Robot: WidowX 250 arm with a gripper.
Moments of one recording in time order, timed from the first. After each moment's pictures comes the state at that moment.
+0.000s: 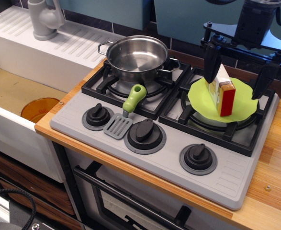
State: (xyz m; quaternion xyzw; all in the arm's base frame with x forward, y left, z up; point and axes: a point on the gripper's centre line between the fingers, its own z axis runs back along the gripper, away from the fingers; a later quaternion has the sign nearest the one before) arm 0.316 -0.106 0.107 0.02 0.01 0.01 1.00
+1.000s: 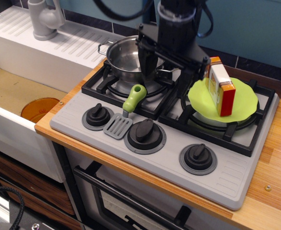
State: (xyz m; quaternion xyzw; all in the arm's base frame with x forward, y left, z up) arm 0.306 -0.027 0.087 0.06 -0.08 -0.07 0.99
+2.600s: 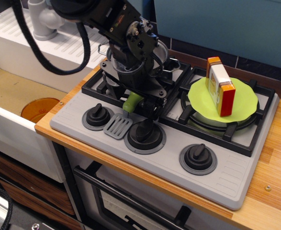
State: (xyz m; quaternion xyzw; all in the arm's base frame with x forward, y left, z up) arm 0.299 0.027 0.032 0.06 -0.19 -0.02 0.98
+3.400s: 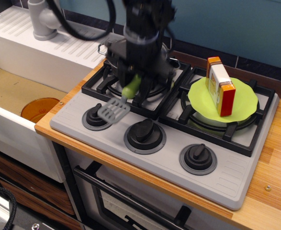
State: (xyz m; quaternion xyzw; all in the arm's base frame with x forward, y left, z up) arm 0.301 0.016 0.070 0.08 -0.10 -0.01 0.99
